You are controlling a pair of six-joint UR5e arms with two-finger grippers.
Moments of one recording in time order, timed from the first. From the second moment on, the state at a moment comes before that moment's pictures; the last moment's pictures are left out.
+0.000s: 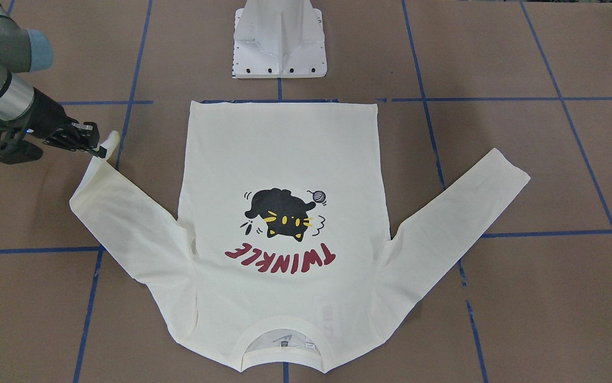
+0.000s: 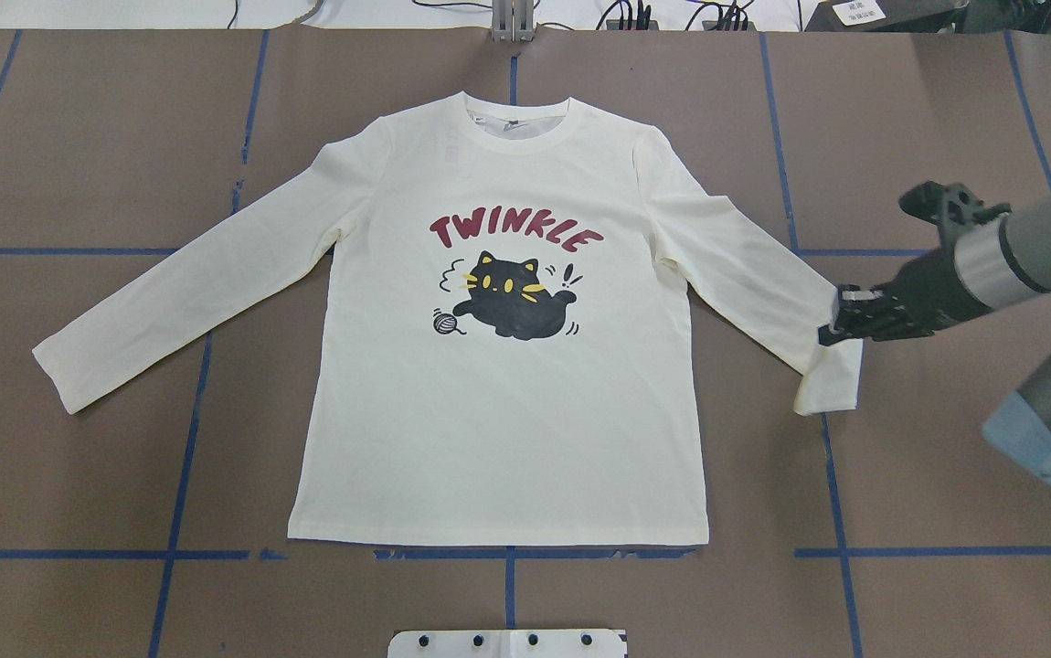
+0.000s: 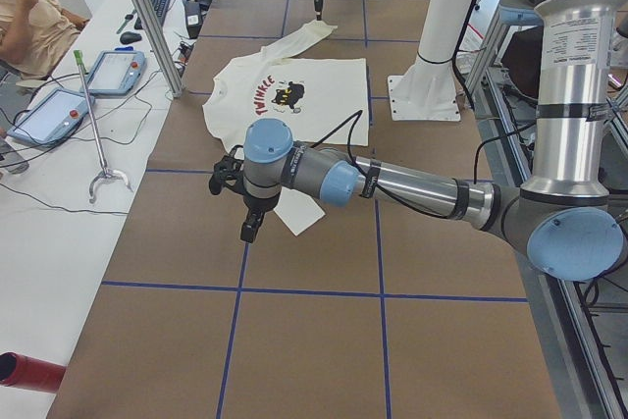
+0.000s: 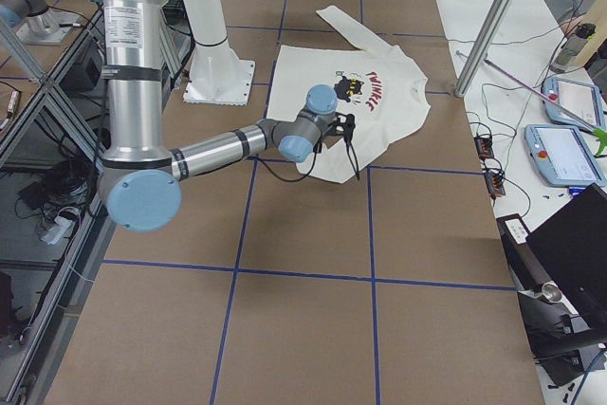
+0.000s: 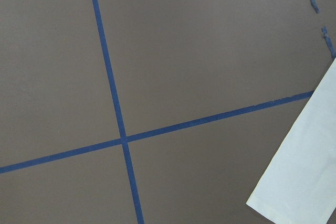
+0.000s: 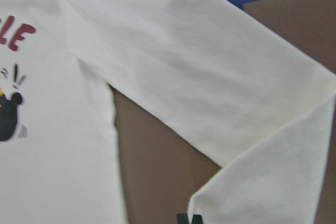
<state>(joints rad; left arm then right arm) -1.51 -1.55 -1.80 -1.74 -2.37 -0.06 0.86 -1.42 1.83 -0.99 2.33 1.28</state>
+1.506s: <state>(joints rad) -1.51 -1.55 -1.80 -1.77 -2.37 -0.06 0.56 -0.44 1.08 -1.11 1.85 1.53</state>
